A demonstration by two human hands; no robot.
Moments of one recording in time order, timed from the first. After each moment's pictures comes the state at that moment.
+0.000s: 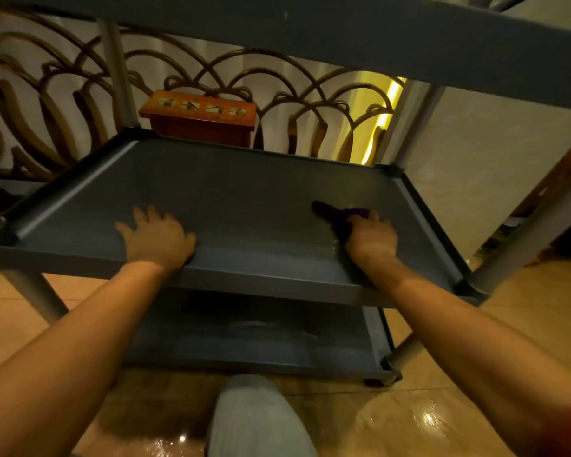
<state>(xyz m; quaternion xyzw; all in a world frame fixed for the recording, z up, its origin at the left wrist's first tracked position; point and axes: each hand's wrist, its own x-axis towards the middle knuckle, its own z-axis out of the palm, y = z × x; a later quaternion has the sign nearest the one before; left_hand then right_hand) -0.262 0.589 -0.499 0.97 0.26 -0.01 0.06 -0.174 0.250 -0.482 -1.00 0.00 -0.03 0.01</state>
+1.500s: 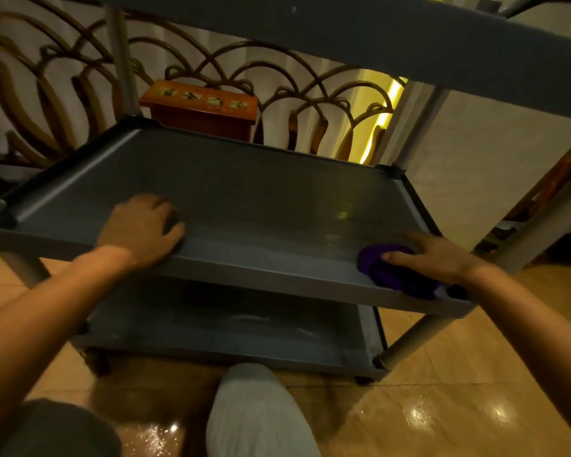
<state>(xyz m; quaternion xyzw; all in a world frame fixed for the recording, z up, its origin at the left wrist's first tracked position) -0.288 0.631 -0.498 0.99 0.06 0.12 0.05 -0.205 0.142 -0.442 -0.98 -0.01 0.16 0.13</state>
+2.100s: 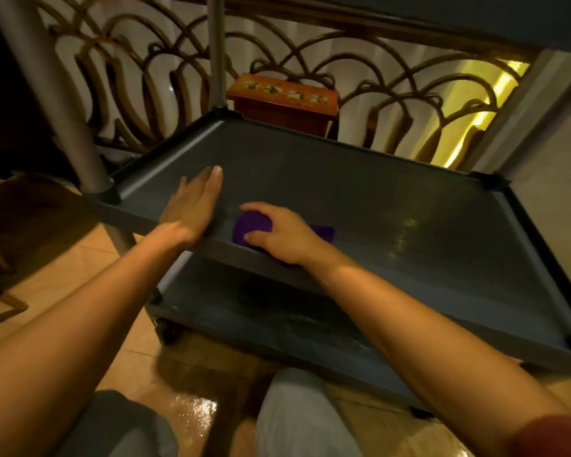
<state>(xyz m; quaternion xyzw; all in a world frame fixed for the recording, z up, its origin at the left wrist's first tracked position) -0.296 0.670 -0.498 0.86 0.24 0.14 0.42 -0.232 0.483 -0.487 -0.85 -0.38 0.15 0.34</state>
